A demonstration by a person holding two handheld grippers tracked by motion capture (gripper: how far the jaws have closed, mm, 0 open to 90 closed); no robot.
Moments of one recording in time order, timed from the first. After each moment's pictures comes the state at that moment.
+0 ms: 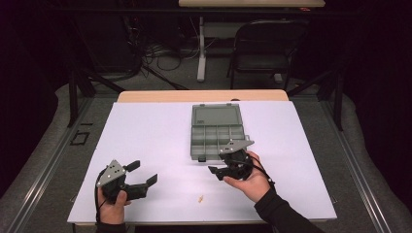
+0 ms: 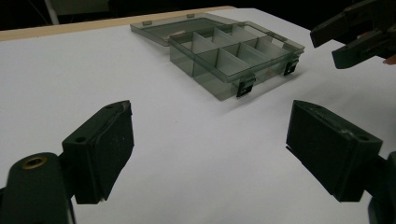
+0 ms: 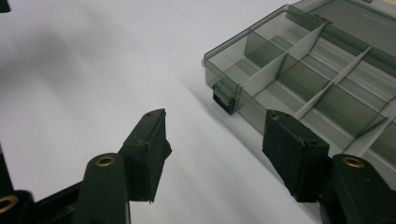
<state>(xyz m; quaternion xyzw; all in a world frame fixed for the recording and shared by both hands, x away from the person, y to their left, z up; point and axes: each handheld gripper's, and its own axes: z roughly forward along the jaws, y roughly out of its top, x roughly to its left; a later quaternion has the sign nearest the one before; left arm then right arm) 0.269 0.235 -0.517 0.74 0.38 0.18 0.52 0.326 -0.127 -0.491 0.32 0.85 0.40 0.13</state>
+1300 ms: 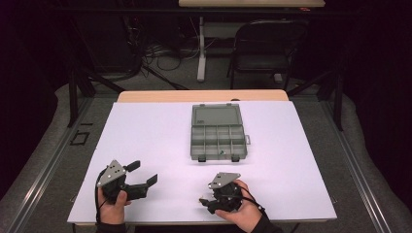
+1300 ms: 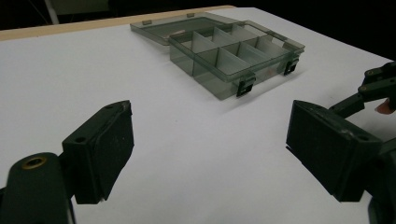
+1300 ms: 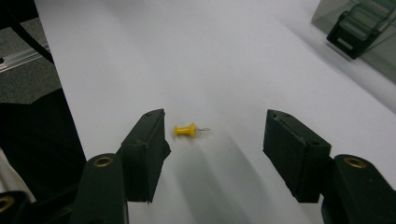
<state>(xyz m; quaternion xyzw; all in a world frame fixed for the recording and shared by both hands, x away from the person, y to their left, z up) 0.269 0.234 -0.517 0.74 0.38 0.18 0.52 0.267 -0.100 -0.547 0.27 0.88 0.39 0.09</state>
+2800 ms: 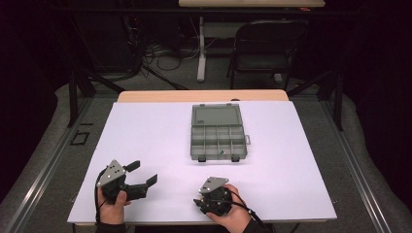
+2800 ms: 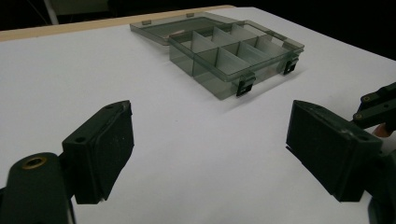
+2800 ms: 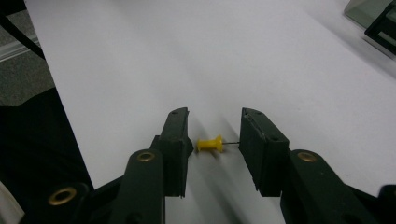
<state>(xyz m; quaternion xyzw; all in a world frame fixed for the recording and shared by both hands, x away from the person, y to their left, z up) 0.269 0.235 -0.517 0.75 0.38 0.18 0.52 0.260 -0.075 -0.560 0.28 0.88 0.37 0.10</state>
